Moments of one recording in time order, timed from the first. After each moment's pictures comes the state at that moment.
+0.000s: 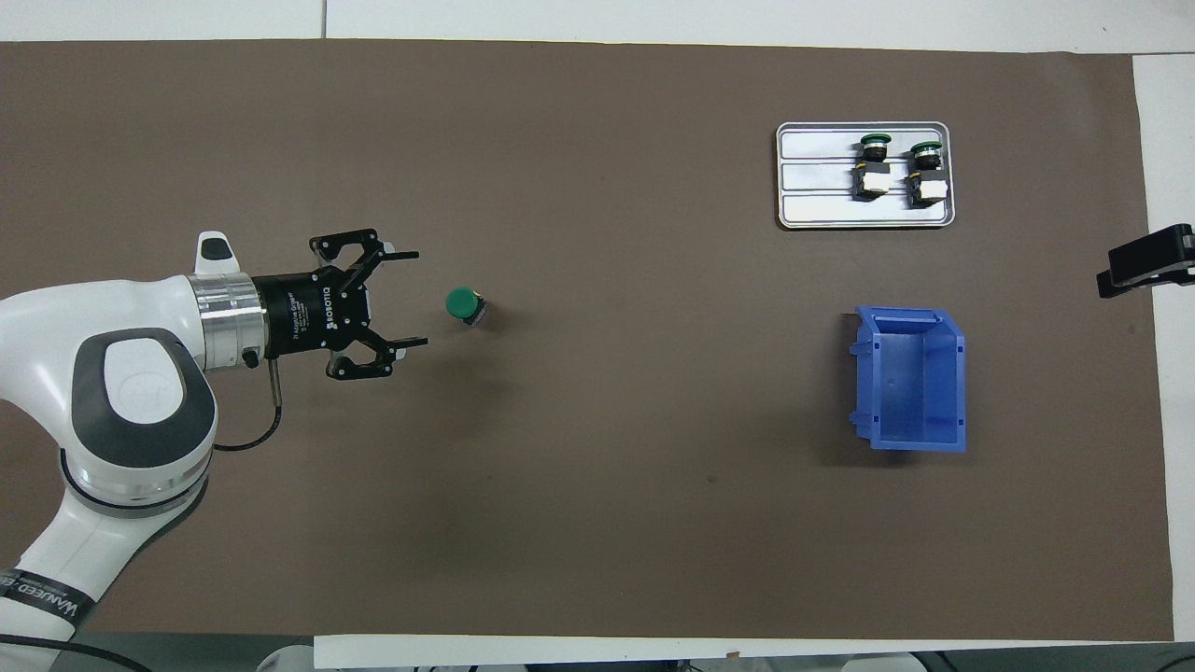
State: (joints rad) left arm -0.27 -0.08 -0.05 -2.29 -1.10 2.32 -0.92; right arm 0.02 -0.01 -0.14 -1.60 -0.02 1.47 -0.08
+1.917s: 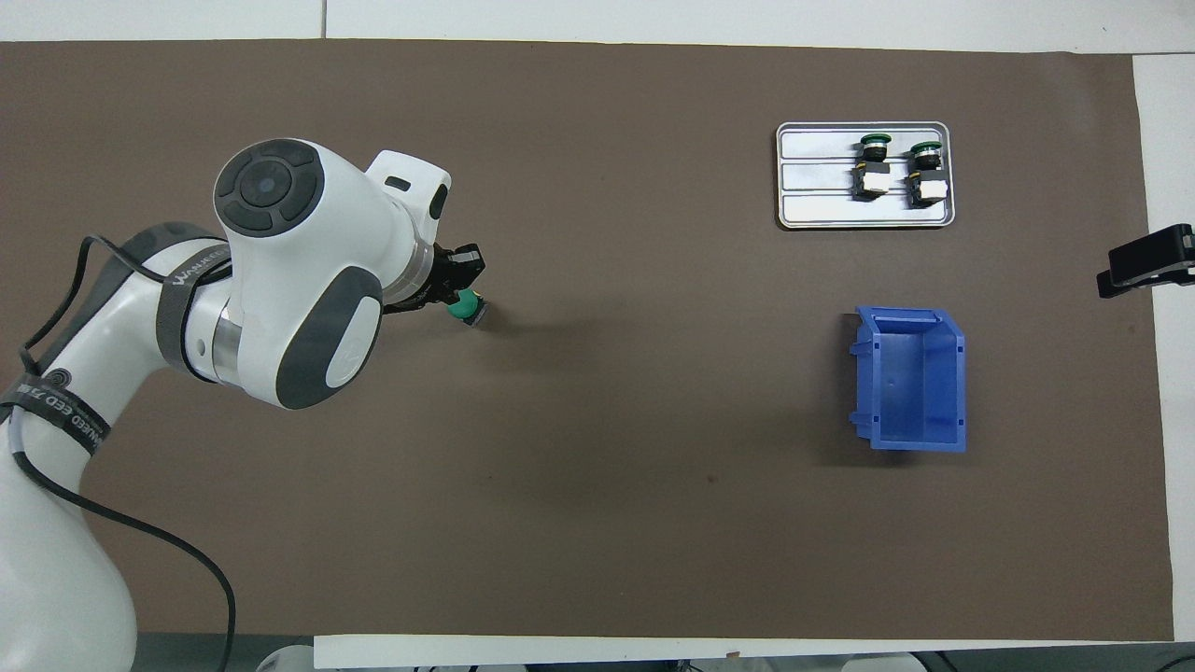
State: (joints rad) left arm -0.46 0.18 -0.07 -1.89 -0.10 2.10 -0.75; right arm 0.02 -0.01 -0.14 -1.60 -0.02 1.47 -0.08
